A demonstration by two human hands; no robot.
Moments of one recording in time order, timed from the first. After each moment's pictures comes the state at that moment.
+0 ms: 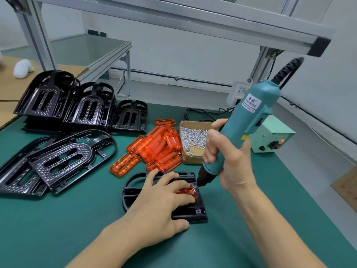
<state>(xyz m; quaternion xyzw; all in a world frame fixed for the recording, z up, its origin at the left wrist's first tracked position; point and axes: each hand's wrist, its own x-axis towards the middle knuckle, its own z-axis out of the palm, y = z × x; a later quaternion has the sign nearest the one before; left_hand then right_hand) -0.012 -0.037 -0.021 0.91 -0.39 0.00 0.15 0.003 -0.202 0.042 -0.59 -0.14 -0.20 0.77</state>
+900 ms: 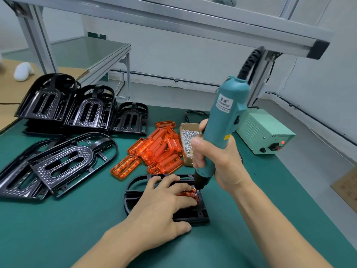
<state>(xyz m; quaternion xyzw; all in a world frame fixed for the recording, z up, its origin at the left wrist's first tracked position) -0.009 -0.037 -0.025 0.91 -0.39 -0.01 0.17 0.012 -0.196 0.045 -0.66 -0.22 -0.12 0.71</state>
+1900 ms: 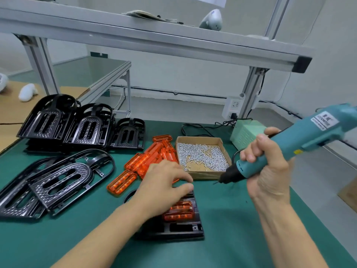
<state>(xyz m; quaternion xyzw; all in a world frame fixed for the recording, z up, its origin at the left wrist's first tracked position) 0.032 -0.058 0.015 0.88 -0.33 0.06 0.33 -0.007 -0.248 0.068 -0.46 -0.06 -0.37 0.81</state>
